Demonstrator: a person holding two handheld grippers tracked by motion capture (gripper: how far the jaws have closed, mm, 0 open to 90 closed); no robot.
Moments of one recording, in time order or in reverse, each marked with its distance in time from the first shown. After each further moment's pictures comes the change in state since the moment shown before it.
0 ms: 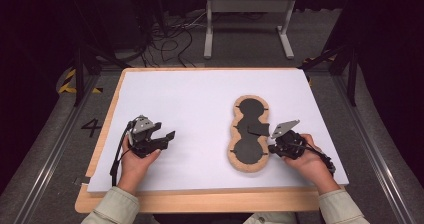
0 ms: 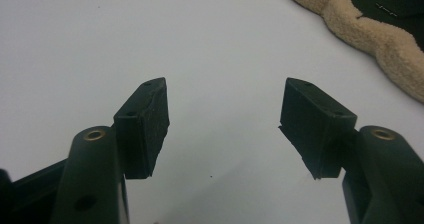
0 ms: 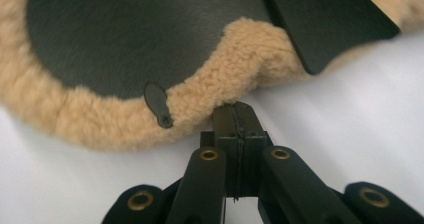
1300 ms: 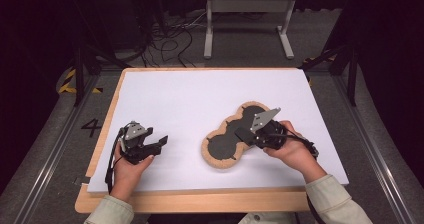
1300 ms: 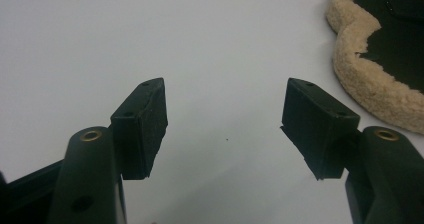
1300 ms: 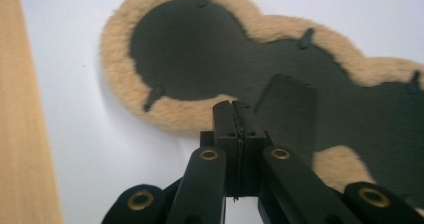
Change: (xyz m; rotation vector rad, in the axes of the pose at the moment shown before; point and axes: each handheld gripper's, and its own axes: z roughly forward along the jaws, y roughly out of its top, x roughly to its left) left arm 0.002 -0.017 -0.021 0.011 0.058 -0.029; right arm 0.017 0.073 -0.013 -0.115 0.119 -0.180
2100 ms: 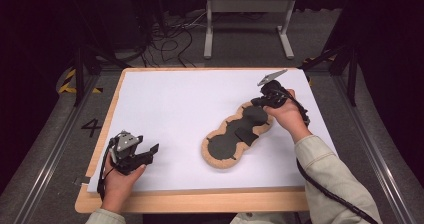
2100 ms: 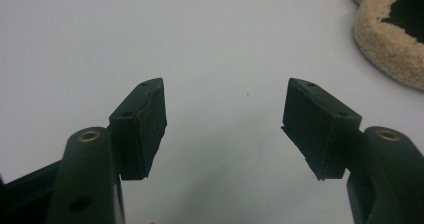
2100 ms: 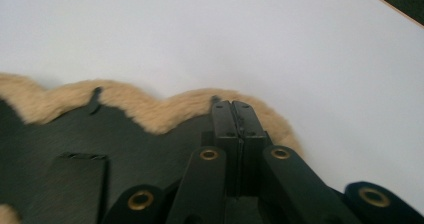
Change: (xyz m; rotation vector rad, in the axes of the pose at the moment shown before) left arm 0.001 -0.023 -0.022 0.022 0.072 -0.005; right arm -0.123 0.008 0.017 -0.054 -0.165 0.303
